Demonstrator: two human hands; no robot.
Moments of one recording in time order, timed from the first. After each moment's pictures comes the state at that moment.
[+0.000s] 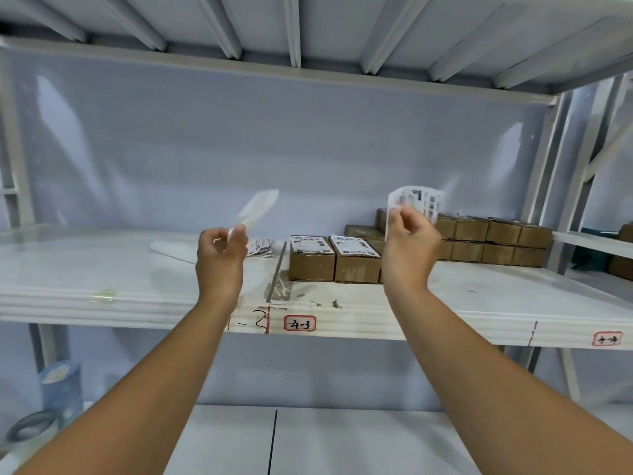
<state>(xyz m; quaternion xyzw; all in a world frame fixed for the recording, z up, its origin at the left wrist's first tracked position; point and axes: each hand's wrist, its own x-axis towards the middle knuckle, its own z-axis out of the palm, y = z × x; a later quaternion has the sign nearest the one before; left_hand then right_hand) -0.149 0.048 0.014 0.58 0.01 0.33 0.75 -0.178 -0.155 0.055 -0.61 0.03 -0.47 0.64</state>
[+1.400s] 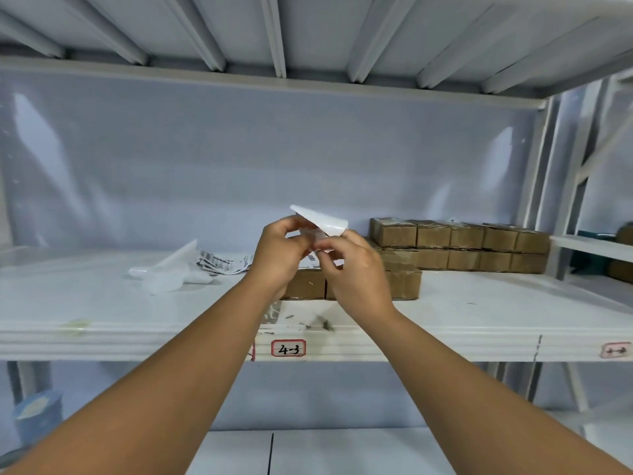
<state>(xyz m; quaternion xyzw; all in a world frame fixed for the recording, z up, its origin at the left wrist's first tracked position) -0.137 -0.024 0.061 0.65 -0.20 0.20 0.70 -0.157 -0.139 0.036 -0.82 -0.17 -0.42 0.36</state>
